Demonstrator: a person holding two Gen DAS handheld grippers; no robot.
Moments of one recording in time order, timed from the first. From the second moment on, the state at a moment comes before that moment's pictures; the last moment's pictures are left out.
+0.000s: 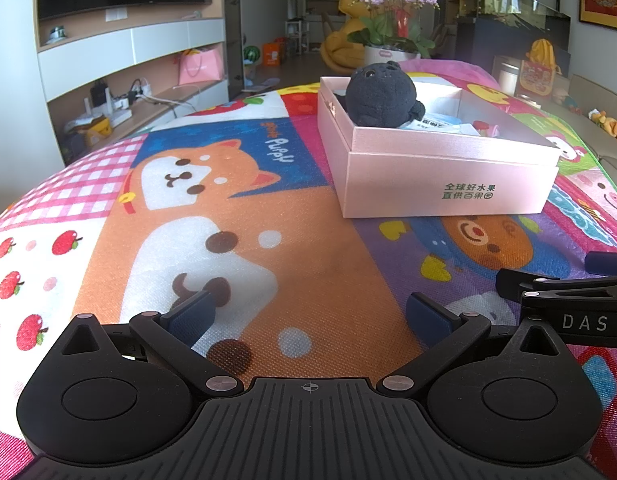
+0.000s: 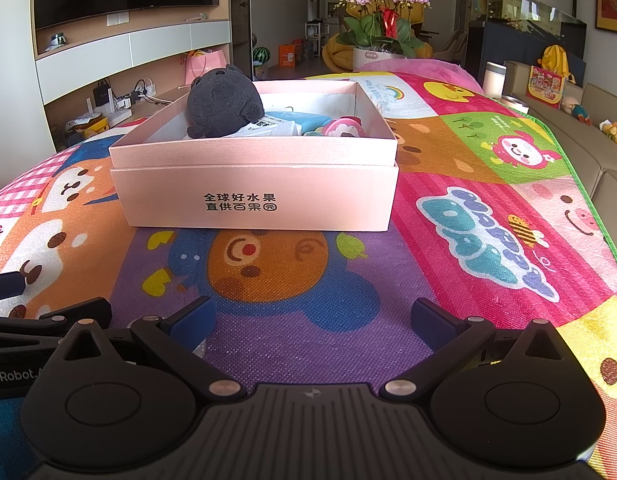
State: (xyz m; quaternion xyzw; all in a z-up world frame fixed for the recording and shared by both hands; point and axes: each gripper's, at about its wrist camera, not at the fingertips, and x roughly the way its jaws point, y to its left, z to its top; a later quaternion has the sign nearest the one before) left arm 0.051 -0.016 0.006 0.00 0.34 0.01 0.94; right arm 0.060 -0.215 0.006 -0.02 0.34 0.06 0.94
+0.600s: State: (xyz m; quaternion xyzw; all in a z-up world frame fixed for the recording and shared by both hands) left arm 0.052 -0.016 0.005 0.00 0.34 0.01 0.94; right arm 0.059 -0.216 0.006 -0.02 0.34 0.06 0.94
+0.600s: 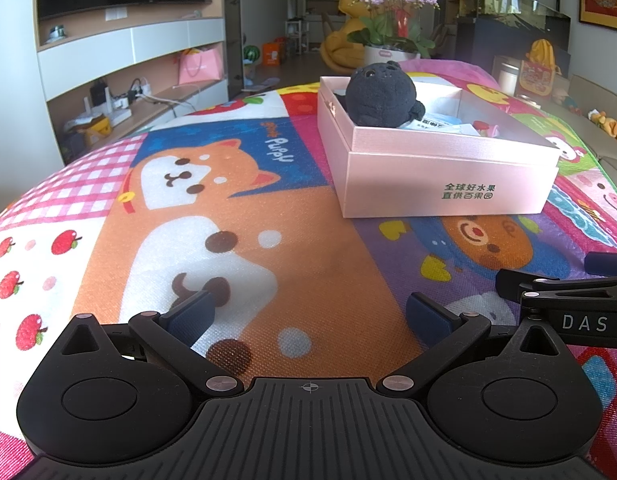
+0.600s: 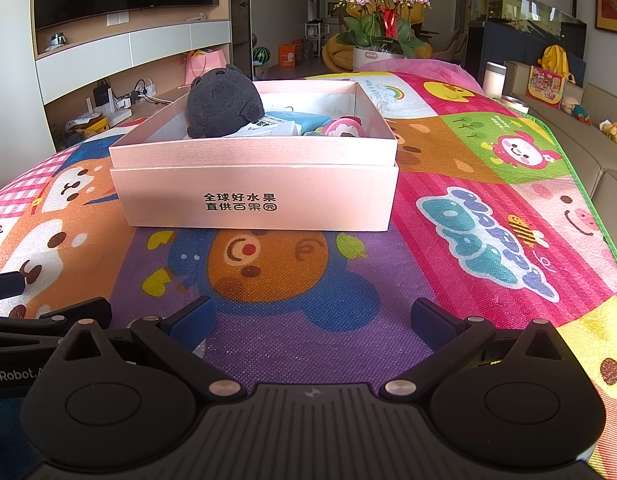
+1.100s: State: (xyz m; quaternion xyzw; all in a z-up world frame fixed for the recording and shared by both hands) left arm 0.061 -0.009 0.011 -0.02 0.37 0.01 0.93; right arm 0.059 -0.217 0.008 -0.02 0.34 0.06 0.94
